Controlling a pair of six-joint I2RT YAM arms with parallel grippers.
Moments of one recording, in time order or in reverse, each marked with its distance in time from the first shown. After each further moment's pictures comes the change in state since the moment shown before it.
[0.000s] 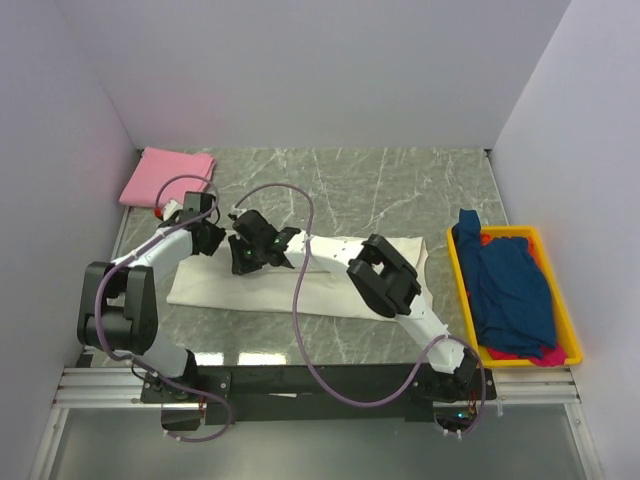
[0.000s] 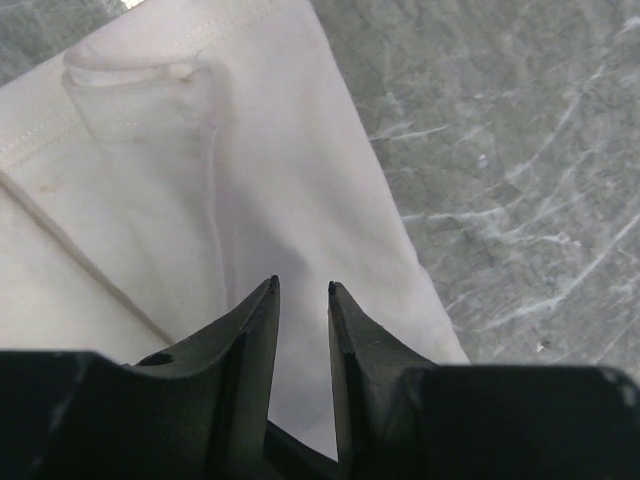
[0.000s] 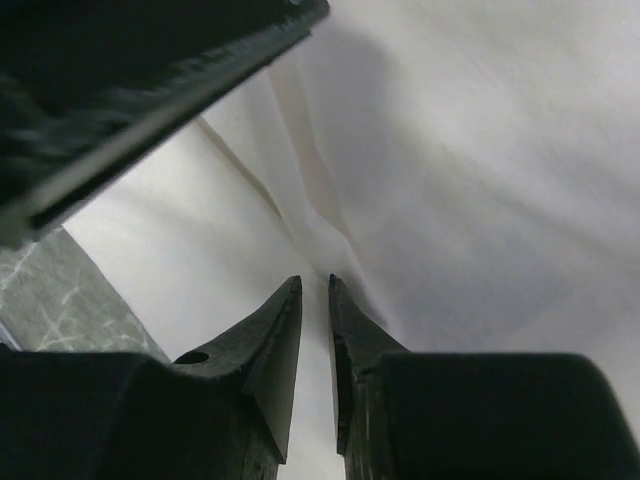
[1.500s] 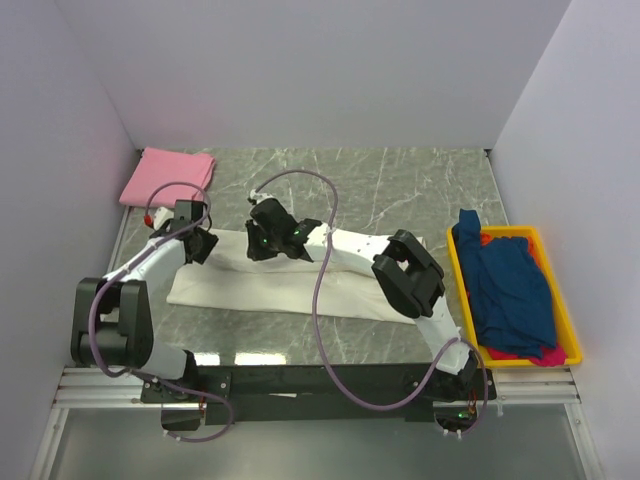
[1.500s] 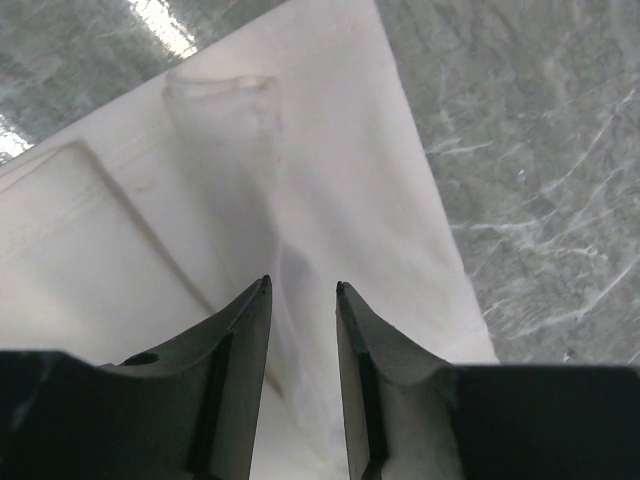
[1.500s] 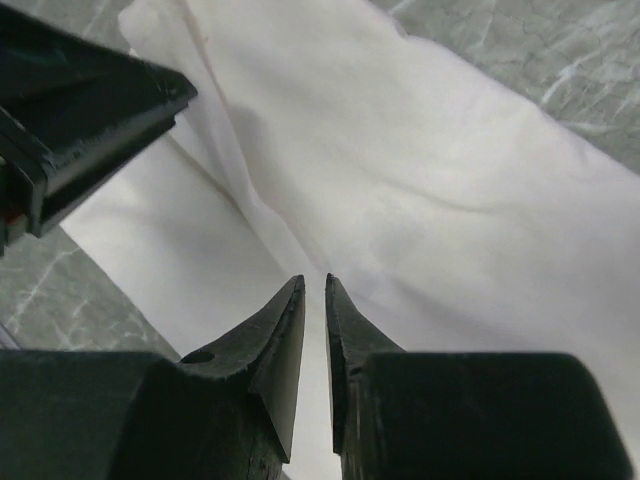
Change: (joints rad) left arm 0.048 -0.102 -0.102 0.004 -0.010 0.029; right arm -0.057 -0.186 -0.164 0.046 0.095 0.006
